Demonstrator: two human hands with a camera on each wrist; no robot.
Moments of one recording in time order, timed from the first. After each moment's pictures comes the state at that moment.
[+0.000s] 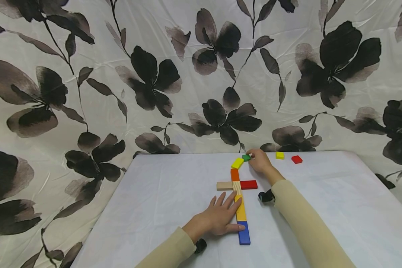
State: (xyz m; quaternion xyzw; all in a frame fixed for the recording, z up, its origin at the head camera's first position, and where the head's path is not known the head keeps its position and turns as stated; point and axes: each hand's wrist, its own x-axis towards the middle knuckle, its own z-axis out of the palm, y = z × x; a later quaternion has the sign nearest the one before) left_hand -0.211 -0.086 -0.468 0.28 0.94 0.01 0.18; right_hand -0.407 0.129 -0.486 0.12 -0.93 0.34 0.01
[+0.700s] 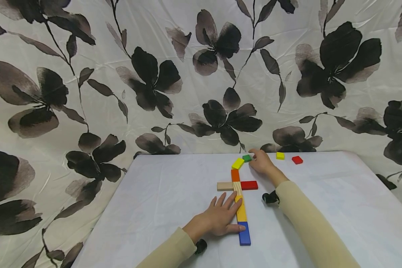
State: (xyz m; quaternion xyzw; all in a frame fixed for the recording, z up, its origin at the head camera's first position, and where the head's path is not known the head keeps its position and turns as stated) left_hand -0.211 -0.086 -0.466 0.28 0.94 0.01 0.18; right_hand -0.400 0.135 -0.480 0.13 -0.93 0.34 -0.01
